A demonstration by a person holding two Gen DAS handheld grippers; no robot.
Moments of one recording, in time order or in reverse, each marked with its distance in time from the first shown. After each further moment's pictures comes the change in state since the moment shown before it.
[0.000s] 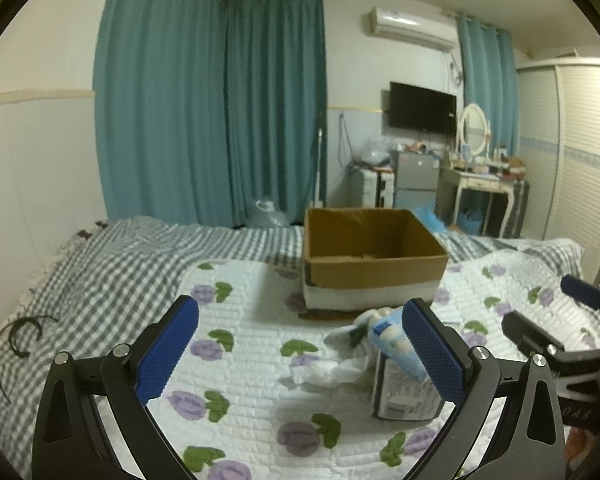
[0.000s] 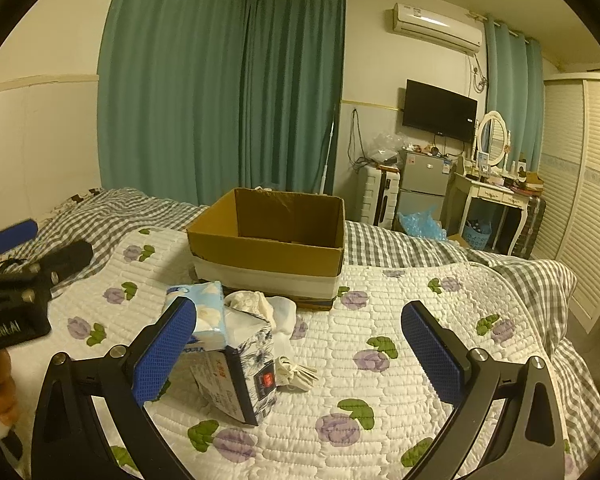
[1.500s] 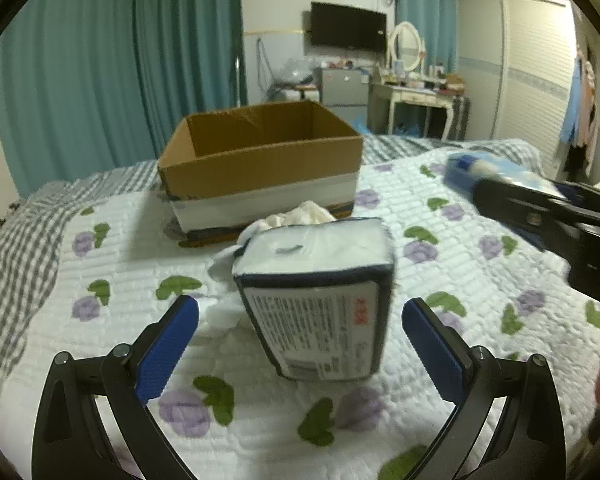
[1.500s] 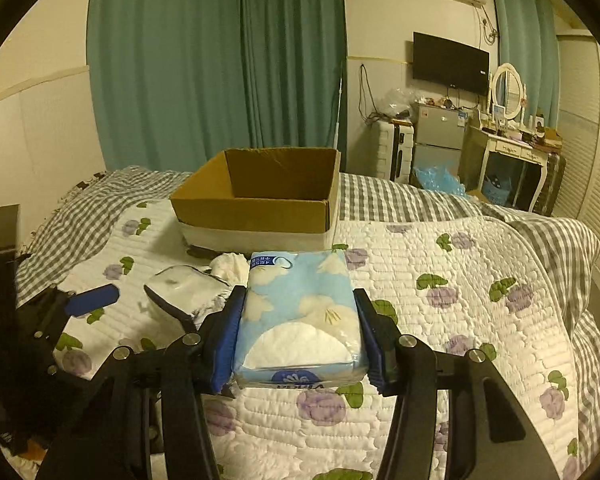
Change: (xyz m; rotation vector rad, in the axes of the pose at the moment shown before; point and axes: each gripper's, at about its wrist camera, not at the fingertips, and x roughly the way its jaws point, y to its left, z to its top) left arm 0.081 -0.086 -0.050 0.148 0.287 -0.237; right arm 0.034 -0.051 -0.011 0.072 0.161 0.091
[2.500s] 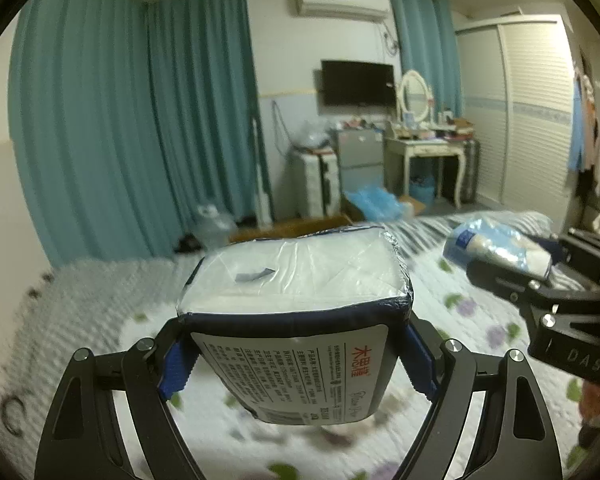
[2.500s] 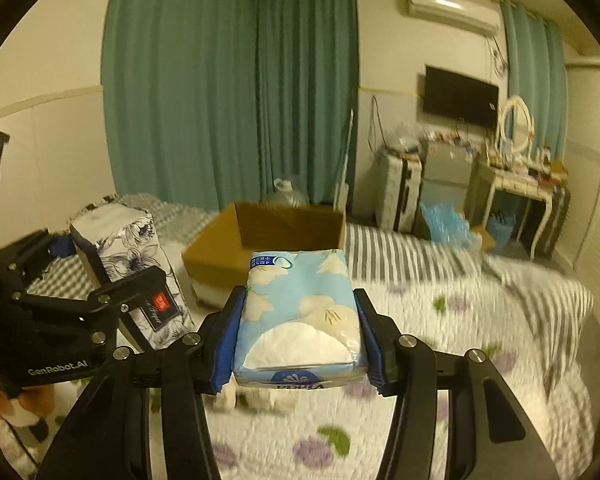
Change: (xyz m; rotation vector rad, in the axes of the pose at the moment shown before) left arm -0.069 0.030 0.110 0.061 -0.222 0.104; right arm -0.023 0.011 0.077 -0.076 -0.115 0.018
